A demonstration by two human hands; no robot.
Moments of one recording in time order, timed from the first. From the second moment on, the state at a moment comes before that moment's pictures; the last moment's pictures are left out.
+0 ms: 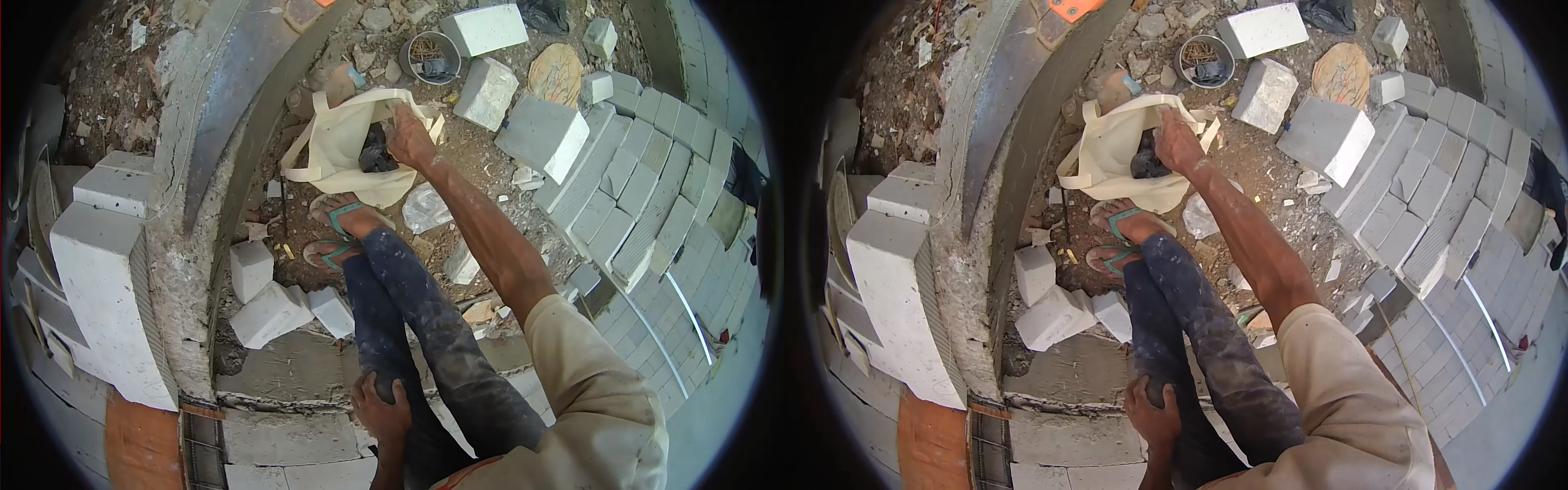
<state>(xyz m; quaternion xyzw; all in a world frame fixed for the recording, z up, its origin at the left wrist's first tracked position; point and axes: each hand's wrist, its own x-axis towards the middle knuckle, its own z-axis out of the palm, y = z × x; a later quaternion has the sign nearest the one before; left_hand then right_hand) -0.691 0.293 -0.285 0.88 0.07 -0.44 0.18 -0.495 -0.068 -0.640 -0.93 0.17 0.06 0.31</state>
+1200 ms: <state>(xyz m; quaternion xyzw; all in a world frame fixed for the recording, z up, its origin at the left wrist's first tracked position) -0.468 0.147 -0.597 0.83 0.12 -0.30 0.46 -0.534 -0.040 -0.613 -0.83 0.28 0.12 0.47</state>
